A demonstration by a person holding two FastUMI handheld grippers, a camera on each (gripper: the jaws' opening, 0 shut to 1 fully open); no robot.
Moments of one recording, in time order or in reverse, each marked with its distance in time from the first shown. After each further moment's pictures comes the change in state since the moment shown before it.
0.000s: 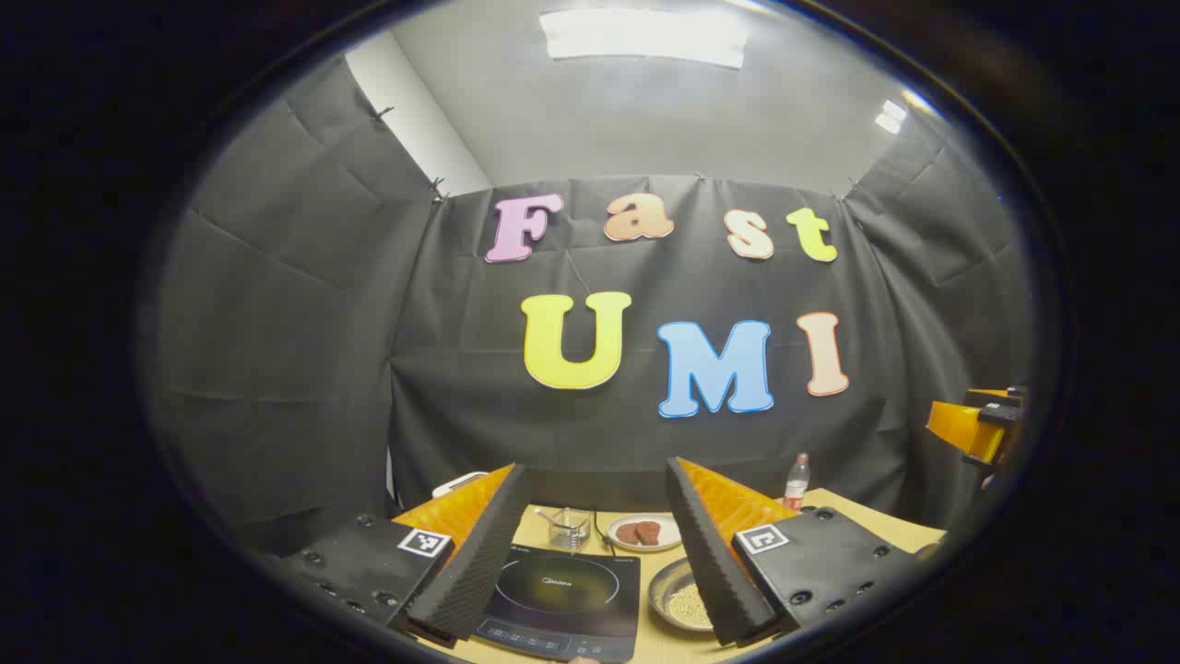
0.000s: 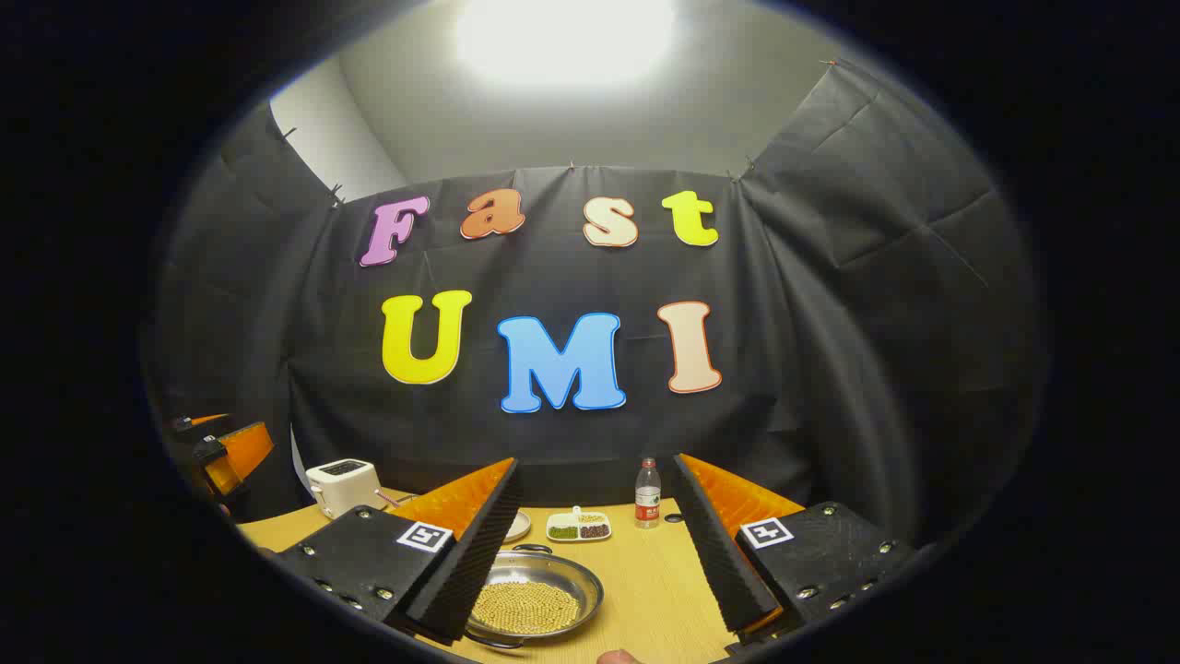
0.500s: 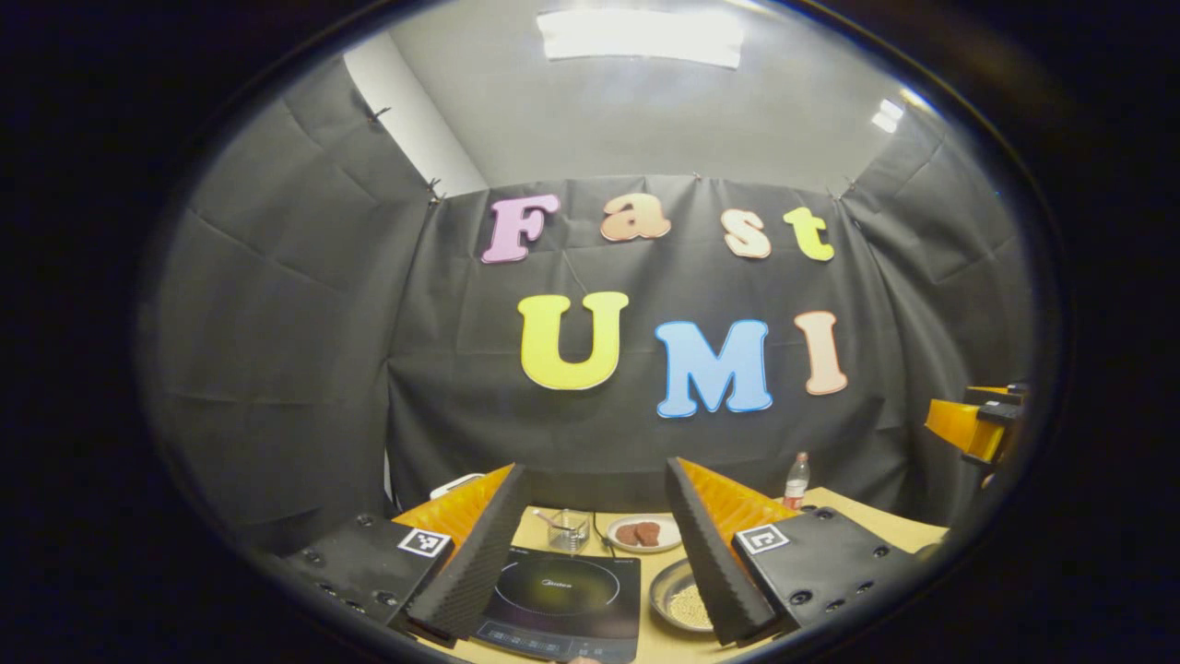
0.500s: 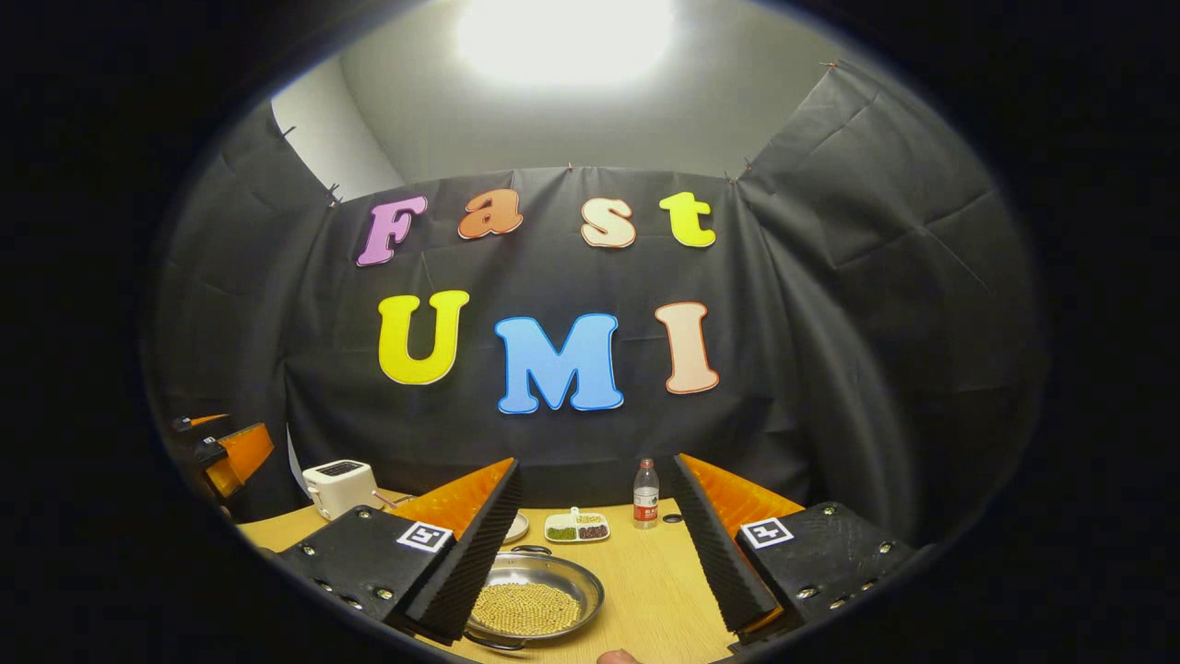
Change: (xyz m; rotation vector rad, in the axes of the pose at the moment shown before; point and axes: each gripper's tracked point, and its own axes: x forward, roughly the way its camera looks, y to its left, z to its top) left arm 0.003 -0.001 0.001 0.007 -0.004 -0.018; right arm 0.003 0.005 -0.001 0.006 -0.006 -0.011
